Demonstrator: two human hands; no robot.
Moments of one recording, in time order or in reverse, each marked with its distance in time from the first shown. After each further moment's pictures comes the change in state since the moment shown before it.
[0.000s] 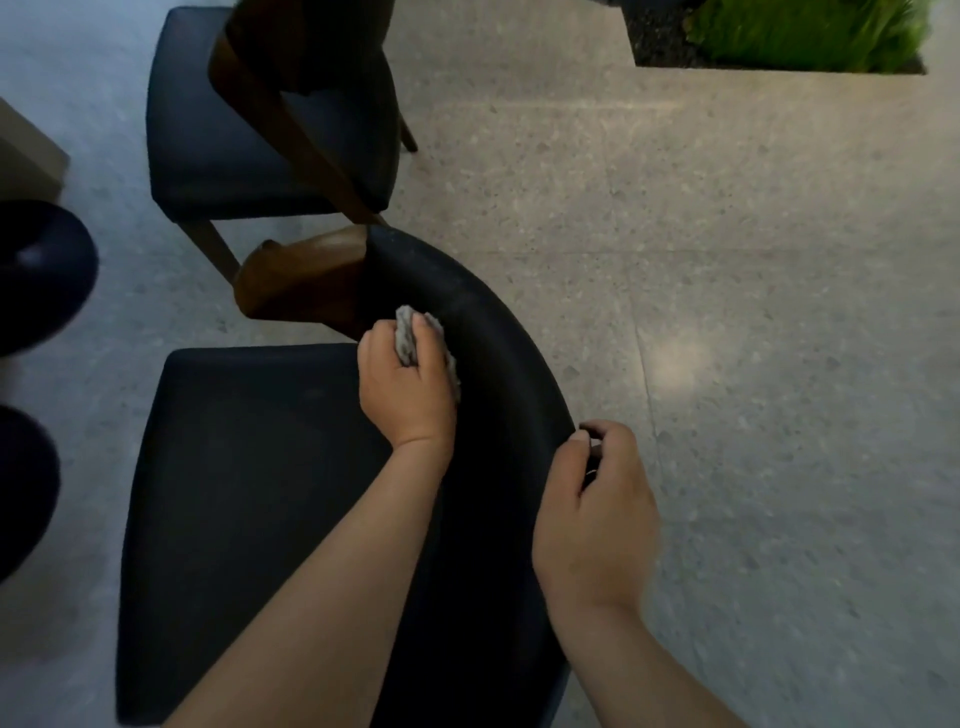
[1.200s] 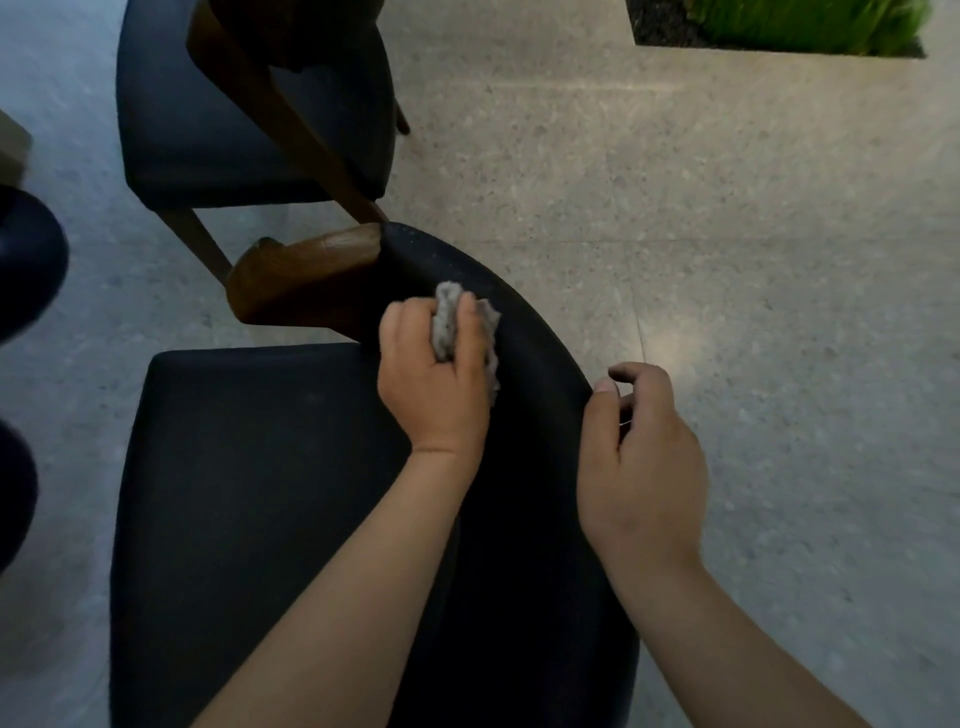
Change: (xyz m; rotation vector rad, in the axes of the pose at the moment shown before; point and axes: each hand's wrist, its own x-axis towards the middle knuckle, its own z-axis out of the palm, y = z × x) left_hand 0.012 0.014 0.004 -0.057 -0.022 0.235; right_hand 0.045 -0.018 0.012 -0.075 -0.067 -0.178
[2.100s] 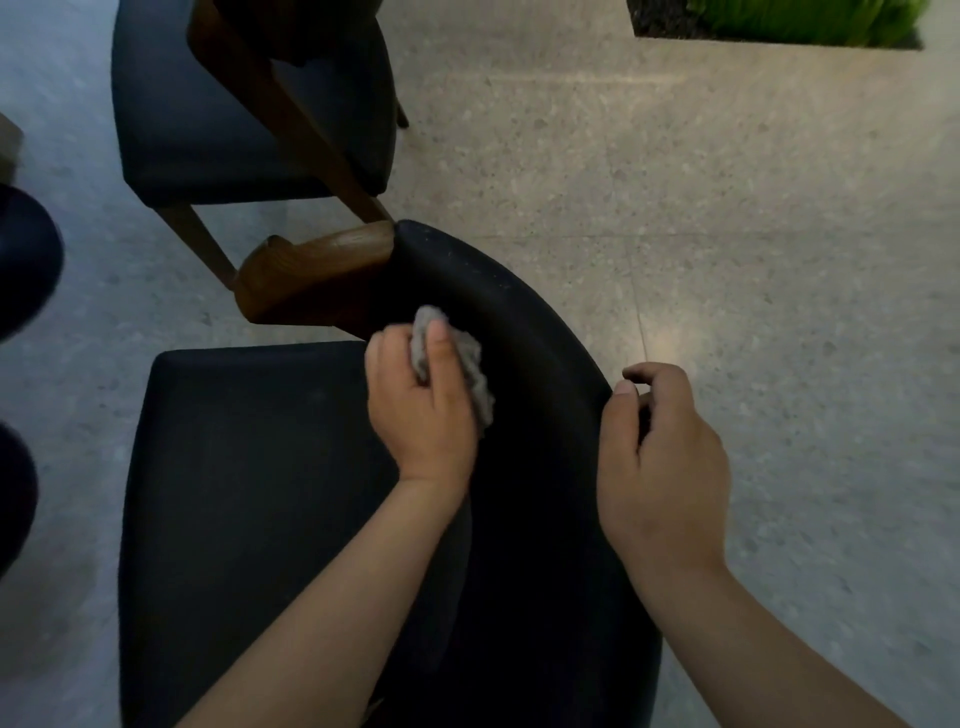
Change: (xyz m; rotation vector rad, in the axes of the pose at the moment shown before) left_hand -0.006 -0.015 -0.031 -0.074 -0.113 -0.165; right_hand -0.005 0.000 -0.002 -0.005 0.005 0.013
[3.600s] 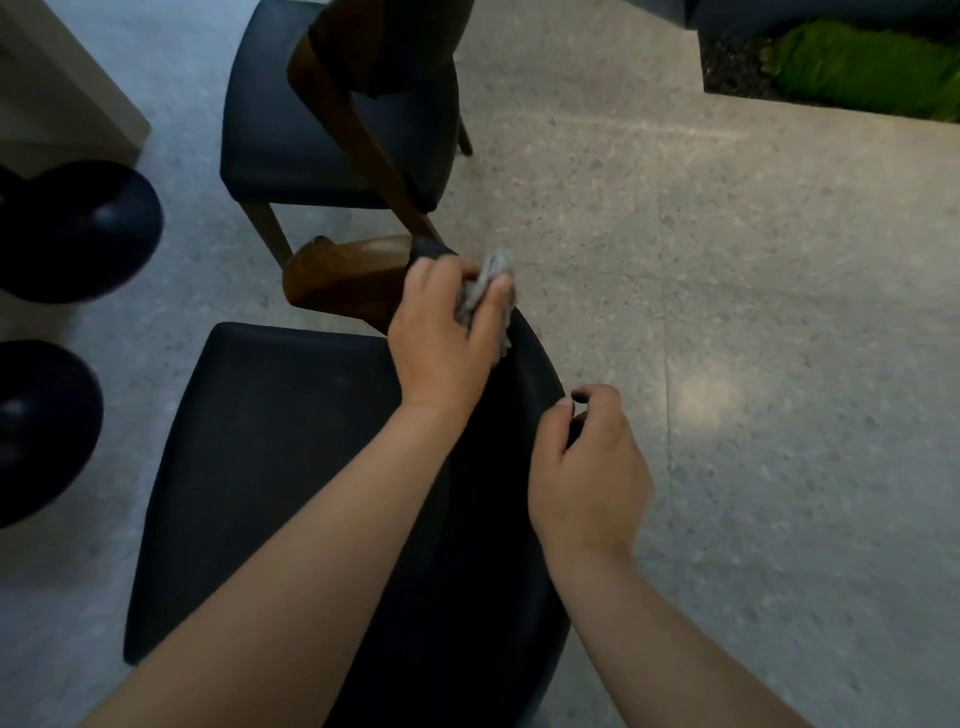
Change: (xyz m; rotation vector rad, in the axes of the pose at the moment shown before) left_hand 0.020 0.060 0.018 0.259 0.000 0.293; right_hand 0.006 -0.002 0.002 -0.068 -0.045 -0.030
